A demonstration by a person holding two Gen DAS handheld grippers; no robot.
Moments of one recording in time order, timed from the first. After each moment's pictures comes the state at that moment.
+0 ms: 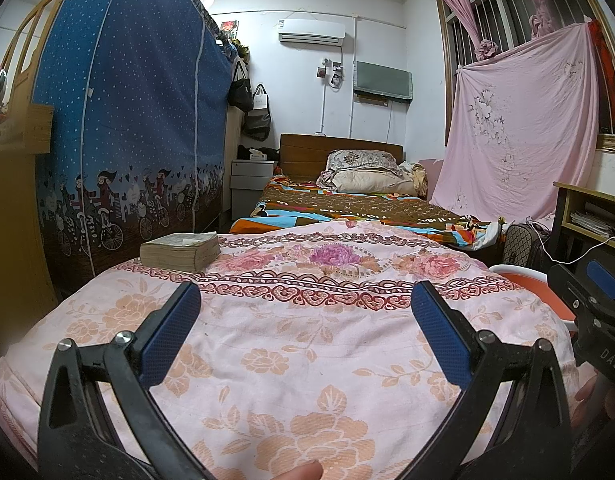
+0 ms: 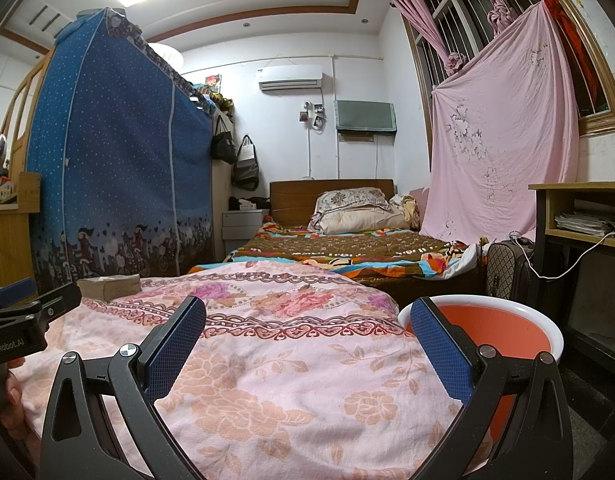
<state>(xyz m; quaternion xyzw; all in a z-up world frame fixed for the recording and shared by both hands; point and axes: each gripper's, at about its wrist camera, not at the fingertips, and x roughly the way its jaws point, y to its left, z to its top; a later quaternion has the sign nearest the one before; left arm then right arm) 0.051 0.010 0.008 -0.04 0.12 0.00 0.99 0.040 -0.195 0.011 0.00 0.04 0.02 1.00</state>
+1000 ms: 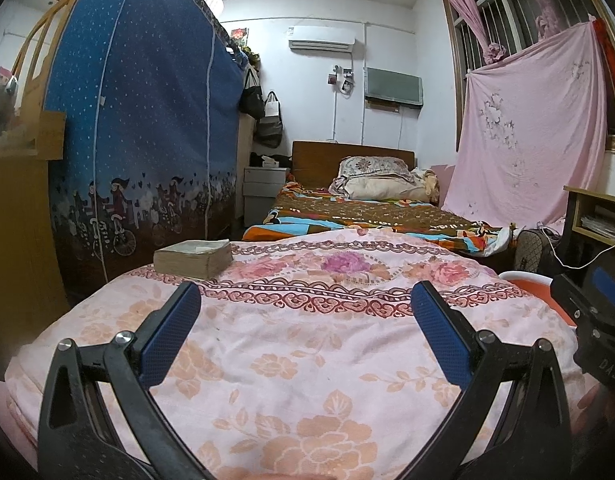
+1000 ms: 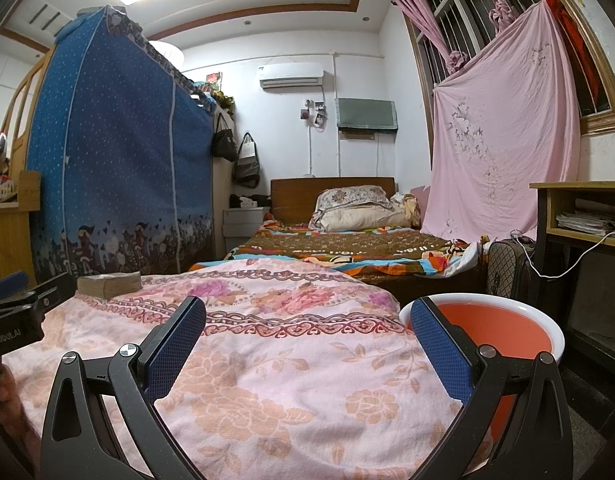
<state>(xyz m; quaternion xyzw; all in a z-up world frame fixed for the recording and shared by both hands) 0.046 0.007 0.010 -0.04 0.10 0.03 0.99 0.040 -0.194 0.005 0.00 0.05 0.02 1.00</state>
